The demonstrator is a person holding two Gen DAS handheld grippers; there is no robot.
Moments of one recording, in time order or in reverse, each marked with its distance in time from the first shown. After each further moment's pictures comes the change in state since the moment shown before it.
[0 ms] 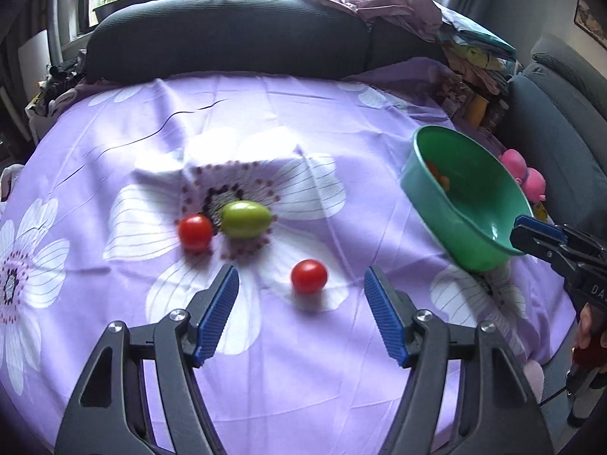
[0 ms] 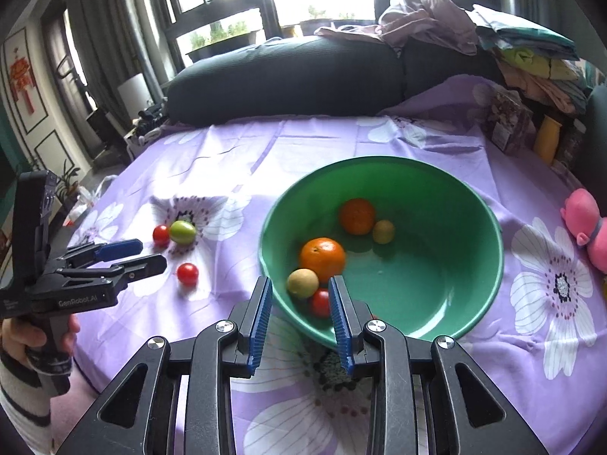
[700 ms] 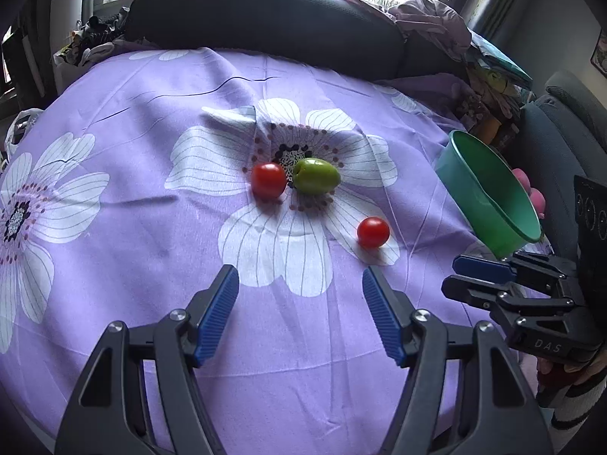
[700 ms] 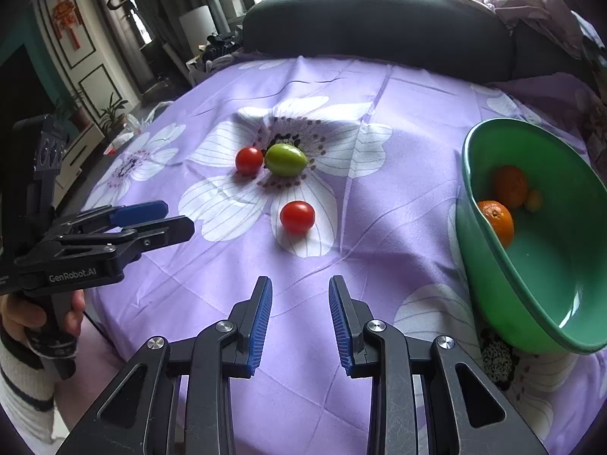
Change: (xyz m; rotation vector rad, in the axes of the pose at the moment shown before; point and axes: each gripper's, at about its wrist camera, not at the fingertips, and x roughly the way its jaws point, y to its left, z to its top) left arm -0.016 0.058 -0.033 -0.113 -0.007 -0.030; right arm 0.063 0.093 -0.025 -0.162 0.184 0.154
